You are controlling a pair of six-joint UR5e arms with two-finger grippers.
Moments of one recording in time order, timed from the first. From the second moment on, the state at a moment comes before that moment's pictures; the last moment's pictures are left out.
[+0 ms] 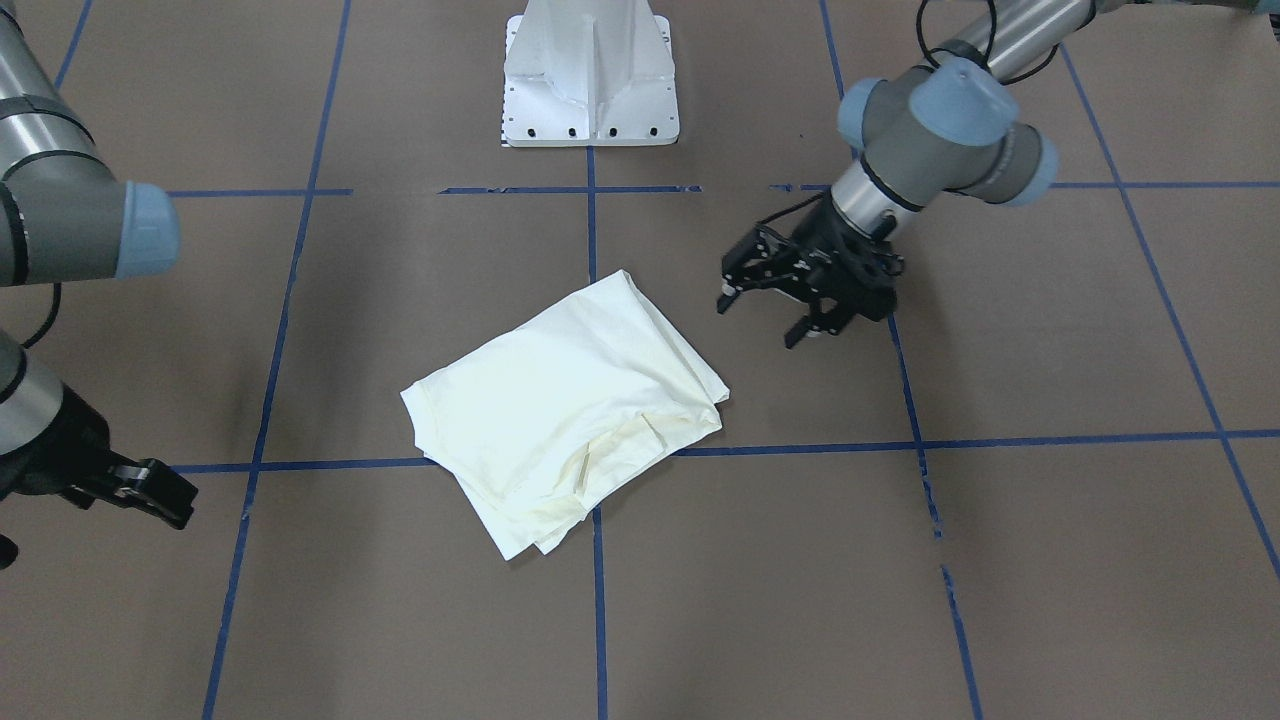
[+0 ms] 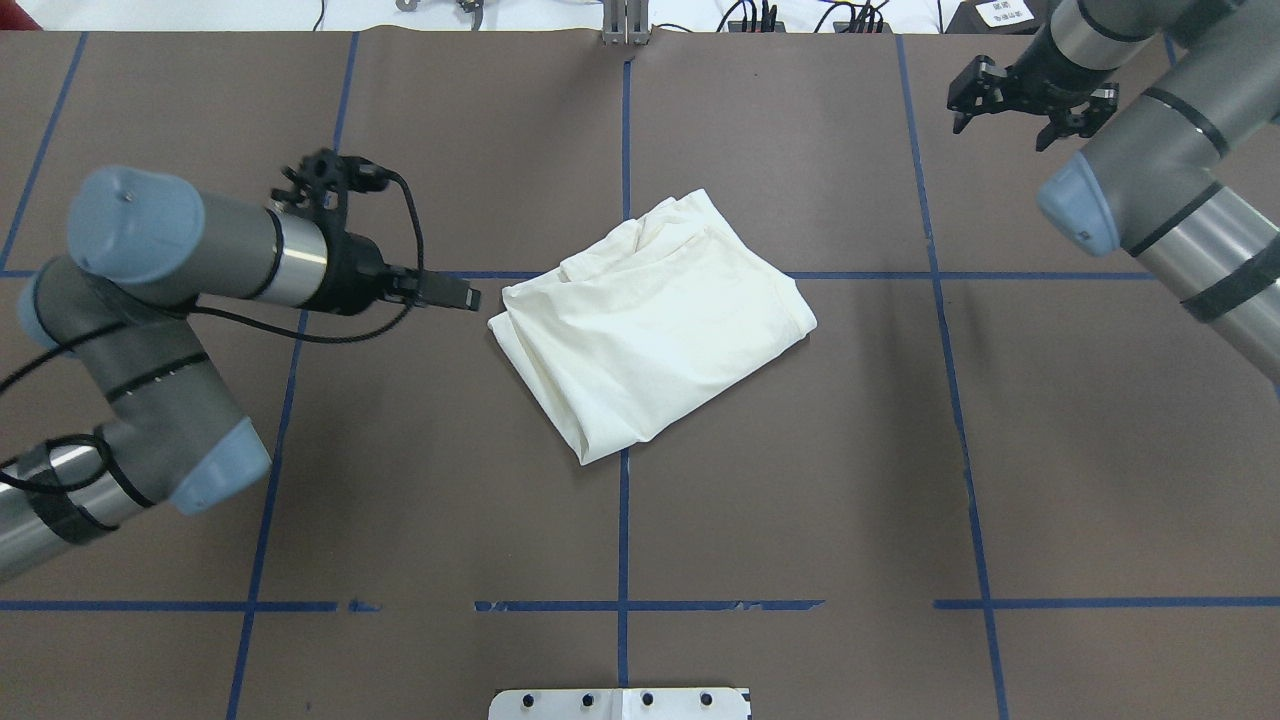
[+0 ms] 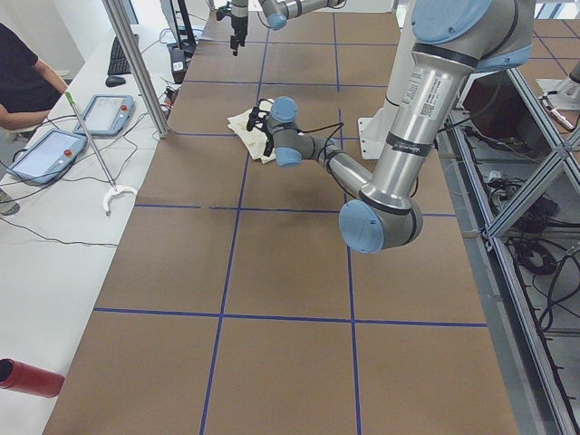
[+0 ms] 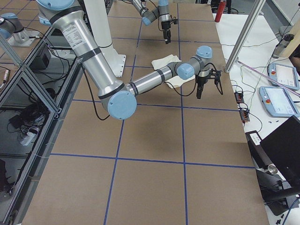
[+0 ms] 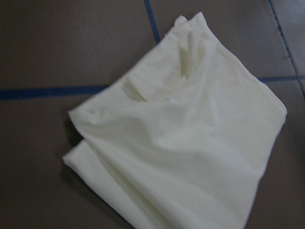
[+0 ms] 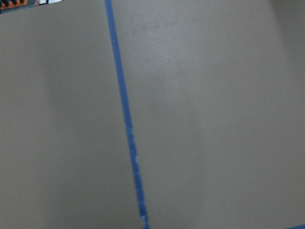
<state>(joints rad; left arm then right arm) -0.78 -1.94 -1.67 -2.31 -2.02 -0.96 1.12 -1.09 1.48 -1.43 2.12 0.88</state>
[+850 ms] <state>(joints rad) -1.43 -1.86 -1.61 -1.72 -2.09 0.23 1.52 -1.42 1.51 -1.56 2.27 -0.03</state>
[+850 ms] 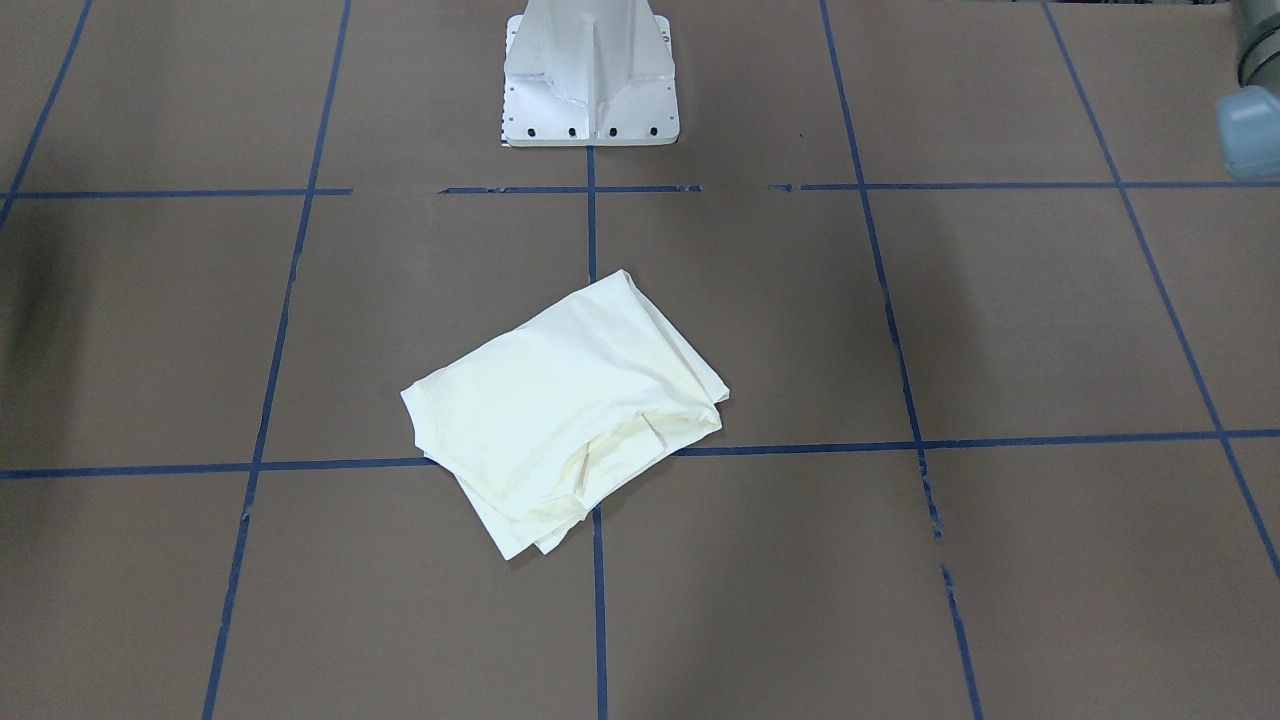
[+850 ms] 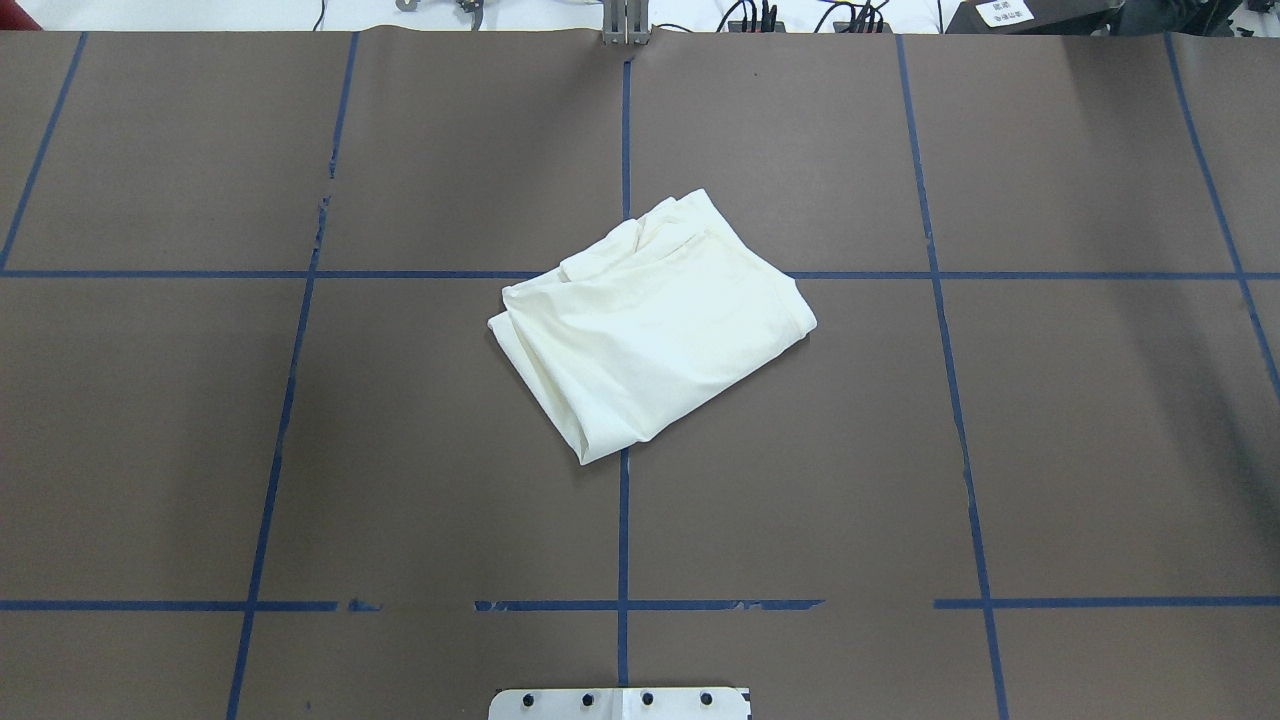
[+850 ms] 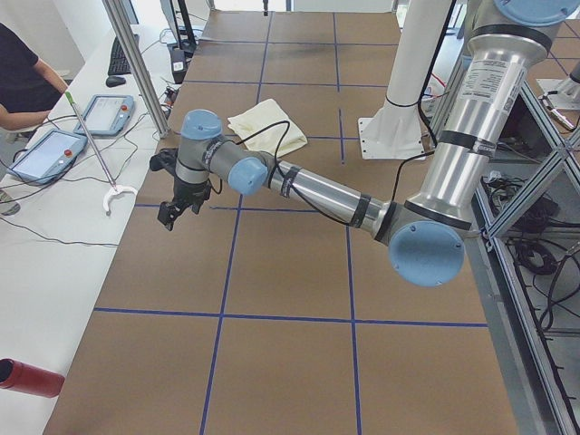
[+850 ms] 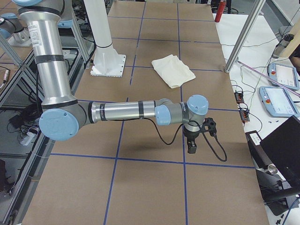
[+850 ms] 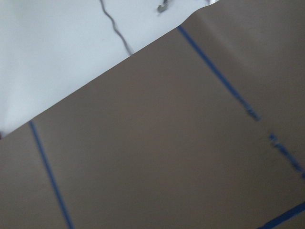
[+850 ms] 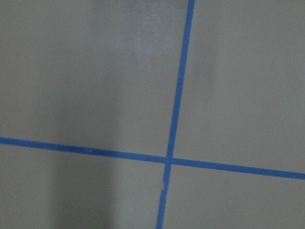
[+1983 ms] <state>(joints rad) -1.55 -1.68 -1.50 -1.69 -2.26 0.19 1.64 -1.48 1.56 -1.69 2.35 -0.06</state>
